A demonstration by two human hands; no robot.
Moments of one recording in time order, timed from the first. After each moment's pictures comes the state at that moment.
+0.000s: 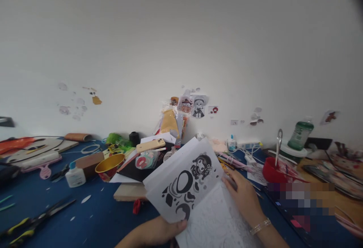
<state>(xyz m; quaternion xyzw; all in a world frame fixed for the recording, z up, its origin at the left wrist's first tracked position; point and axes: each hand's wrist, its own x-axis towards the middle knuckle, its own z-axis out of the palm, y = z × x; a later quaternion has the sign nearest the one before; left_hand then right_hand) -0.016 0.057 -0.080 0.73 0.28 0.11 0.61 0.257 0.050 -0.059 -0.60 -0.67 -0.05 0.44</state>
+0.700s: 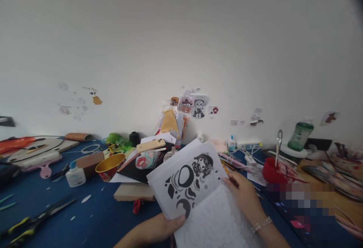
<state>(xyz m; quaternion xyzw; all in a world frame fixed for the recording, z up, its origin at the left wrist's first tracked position) -0.018 0.062 -0.089 0.69 0.30 0.17 0.64 0.260 0.049 -0.053 -0.62 -0.66 0.03 0.43</state>
